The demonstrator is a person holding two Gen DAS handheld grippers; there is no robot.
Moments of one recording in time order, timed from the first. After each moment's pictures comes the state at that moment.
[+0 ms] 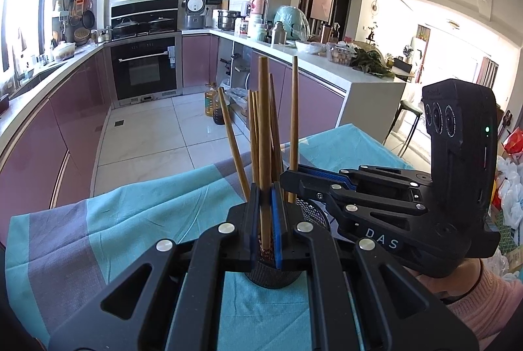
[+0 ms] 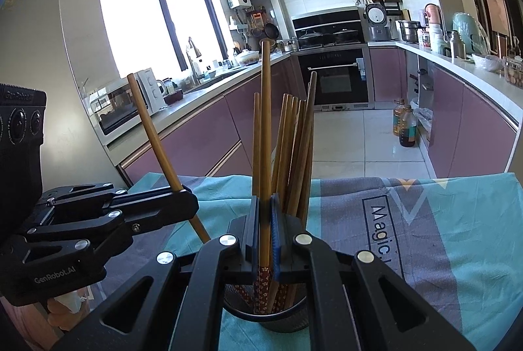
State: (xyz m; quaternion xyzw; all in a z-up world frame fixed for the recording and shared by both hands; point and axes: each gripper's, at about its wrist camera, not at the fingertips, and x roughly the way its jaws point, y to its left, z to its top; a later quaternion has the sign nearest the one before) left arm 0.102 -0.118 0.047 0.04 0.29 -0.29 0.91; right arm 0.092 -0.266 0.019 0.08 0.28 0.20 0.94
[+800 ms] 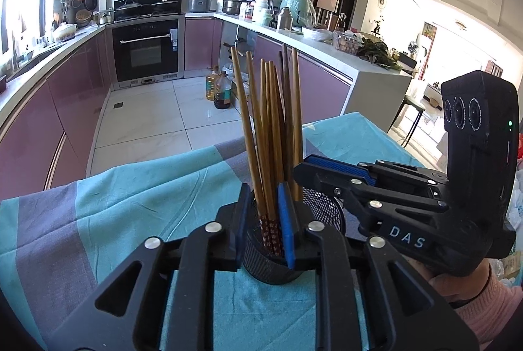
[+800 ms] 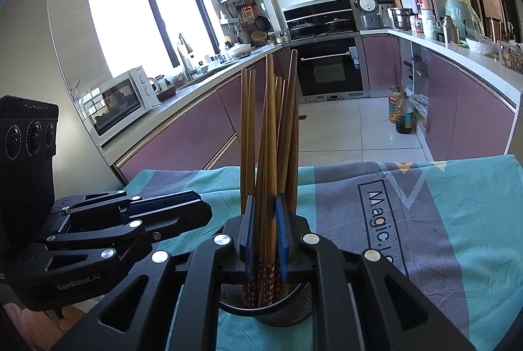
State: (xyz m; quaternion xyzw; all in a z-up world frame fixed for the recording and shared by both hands) left arm 0.127 -0.115 0.014 0.02 0.33 -0.29 0.90; right arm 0.090 -0.272 0.011 0.10 0.29 0.19 0.93
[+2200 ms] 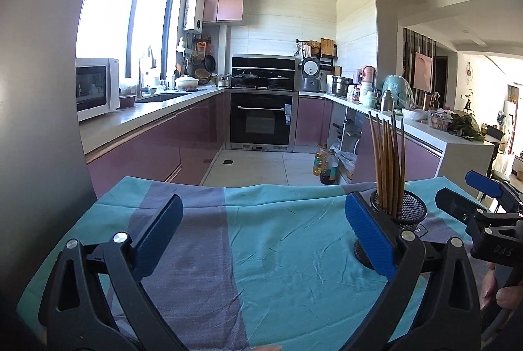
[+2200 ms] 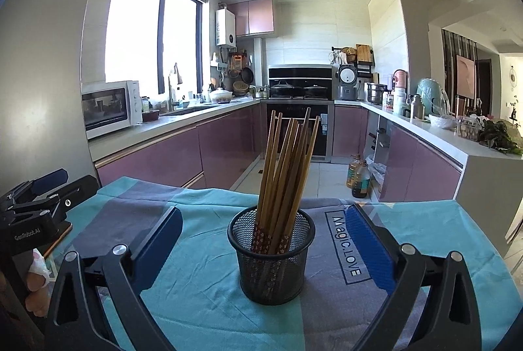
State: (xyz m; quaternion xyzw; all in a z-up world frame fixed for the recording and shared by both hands) left arm -0.031 0.011 0.016 -0.02 0.14 -0.03 0.99; right arm -0.014 -0.238 0.019 0.00 0.16 0.10 0.98
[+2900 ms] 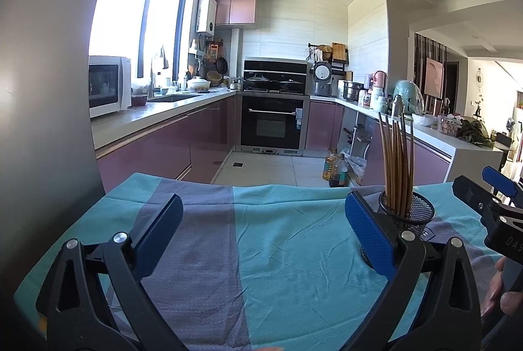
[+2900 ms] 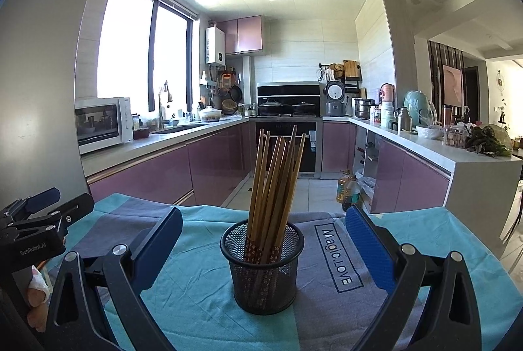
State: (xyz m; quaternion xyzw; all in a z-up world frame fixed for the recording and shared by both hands) left arm -0.037 0.011 0.012 -0.03 0.14 -0.01 0.99; right arm -0.025 -0.239 0.022 0.00 0.12 0.07 0.99
